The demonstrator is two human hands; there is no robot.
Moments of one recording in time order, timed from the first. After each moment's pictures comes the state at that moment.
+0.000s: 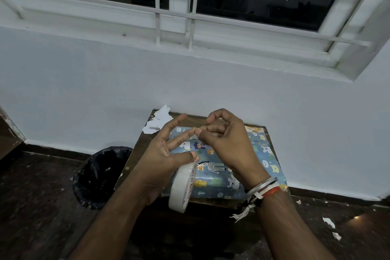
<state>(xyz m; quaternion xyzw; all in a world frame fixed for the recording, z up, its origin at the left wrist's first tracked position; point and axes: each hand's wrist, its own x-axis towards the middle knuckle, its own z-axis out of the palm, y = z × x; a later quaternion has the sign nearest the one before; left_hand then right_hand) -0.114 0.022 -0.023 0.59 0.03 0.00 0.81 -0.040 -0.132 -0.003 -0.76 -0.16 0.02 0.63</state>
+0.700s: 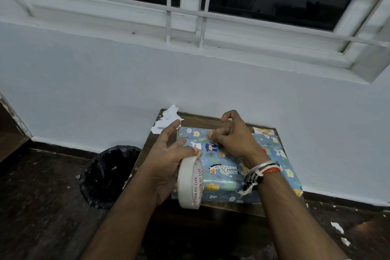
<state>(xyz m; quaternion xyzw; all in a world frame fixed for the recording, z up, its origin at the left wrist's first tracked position) -0.106 0.032 -0.023 0.49 0.17 0.02 0.86 0.017 -0.128 -0.037 -0.84 -0.12 0.09 0.53</state>
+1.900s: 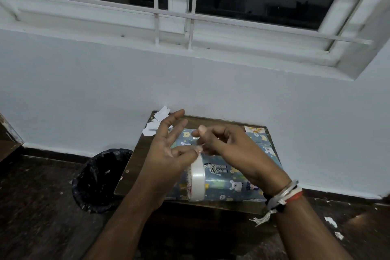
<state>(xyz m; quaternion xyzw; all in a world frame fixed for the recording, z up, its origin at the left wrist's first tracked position) -0.116 0.012 -0.017 0.63 0.00 0.10 0.77 -0.048 -0.148 0.011 -0.80 -0.23 0.15 0.53</state>
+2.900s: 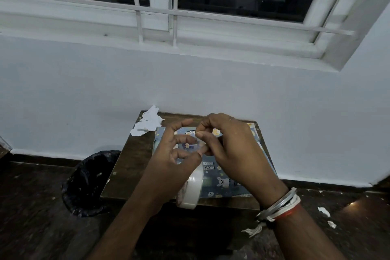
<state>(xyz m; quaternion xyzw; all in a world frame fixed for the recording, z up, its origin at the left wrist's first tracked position) -0.111 -0.017 -0.022 0.72 0.01 0.08 0.69 -0.048 -0.171 0.002 -0.84 -0.33 -0.12 0.42</state>
